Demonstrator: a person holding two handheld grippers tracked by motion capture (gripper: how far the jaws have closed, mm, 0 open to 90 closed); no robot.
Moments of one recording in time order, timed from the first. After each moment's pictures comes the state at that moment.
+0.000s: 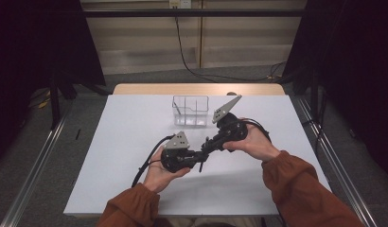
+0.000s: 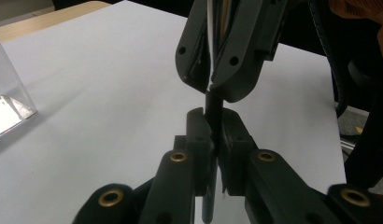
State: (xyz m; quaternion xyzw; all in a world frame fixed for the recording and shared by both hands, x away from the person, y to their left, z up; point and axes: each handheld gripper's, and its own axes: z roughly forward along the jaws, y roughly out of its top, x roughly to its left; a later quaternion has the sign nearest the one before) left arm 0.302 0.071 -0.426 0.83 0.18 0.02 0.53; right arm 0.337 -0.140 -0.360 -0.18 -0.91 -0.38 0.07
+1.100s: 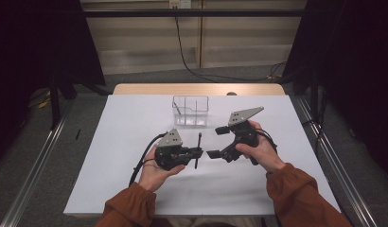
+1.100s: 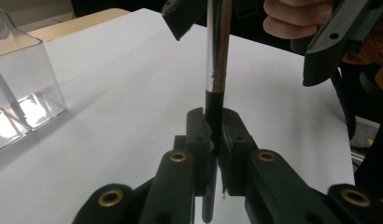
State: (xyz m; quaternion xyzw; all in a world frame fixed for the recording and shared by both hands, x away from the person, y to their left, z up) left arm 0.306 0.088 -0.420 0.82 0.20 0.04 0.54; right arm 0.323 -0.170 -0.386 -0.24 -0.84 -0.49 -0.02
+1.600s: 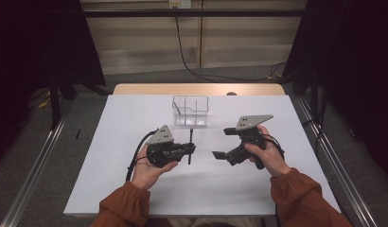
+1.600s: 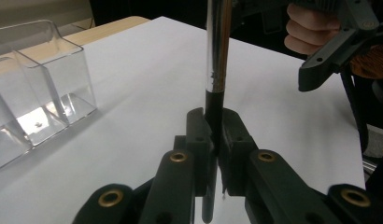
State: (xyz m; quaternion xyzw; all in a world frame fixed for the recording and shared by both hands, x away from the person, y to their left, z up) left arm 0.310 0.109 -0.411 0.81 0.22 0.06 0.54; right arm 0.309 -0.188 -0.397 -0.27 -0.83 -0.49 -0.08
